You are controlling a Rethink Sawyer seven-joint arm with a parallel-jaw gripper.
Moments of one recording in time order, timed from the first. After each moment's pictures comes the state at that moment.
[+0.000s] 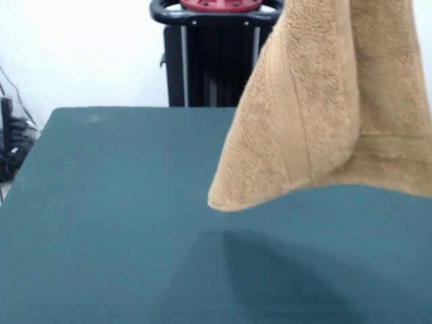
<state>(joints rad) 0.31 -0.72 -0.68 1.17 0.43 0.95 2.51</state>
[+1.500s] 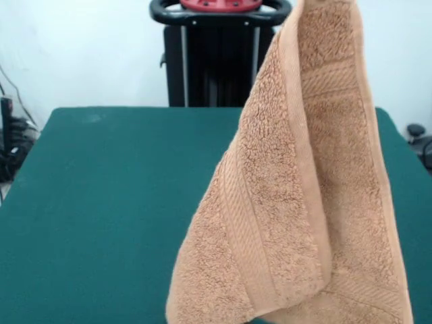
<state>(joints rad) 0.24 -0.66 -0.57 1.28 0.43 0.51 2.51</state>
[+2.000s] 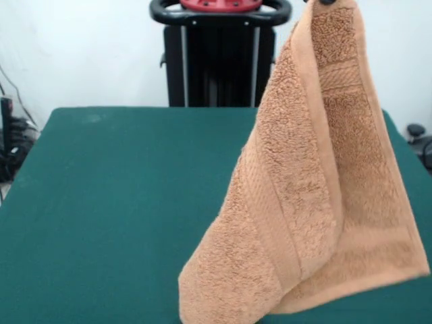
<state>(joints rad) 0.25 -0.67 -0.57 1.28 0.43 0.56 2.51</state>
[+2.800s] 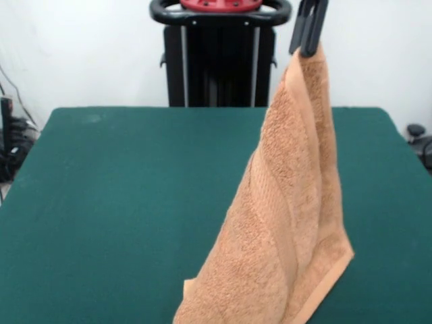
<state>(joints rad) 0.24 -0.74 -0.46 1.57 0.43 0.31 2.51</state>
